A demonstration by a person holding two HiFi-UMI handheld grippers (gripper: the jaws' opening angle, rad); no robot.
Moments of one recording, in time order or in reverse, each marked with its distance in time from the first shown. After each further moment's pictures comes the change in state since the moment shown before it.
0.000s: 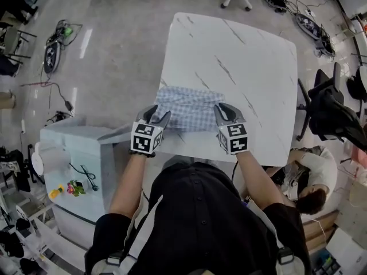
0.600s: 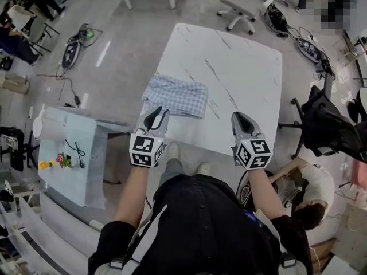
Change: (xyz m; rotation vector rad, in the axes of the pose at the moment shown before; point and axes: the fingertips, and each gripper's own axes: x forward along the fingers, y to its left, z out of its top) left arm -0.123 -0.168 0.053 0.066 -0.398 0.199; right arm -0.216 -0.058 -0.002 0.075 -0.310 0.052
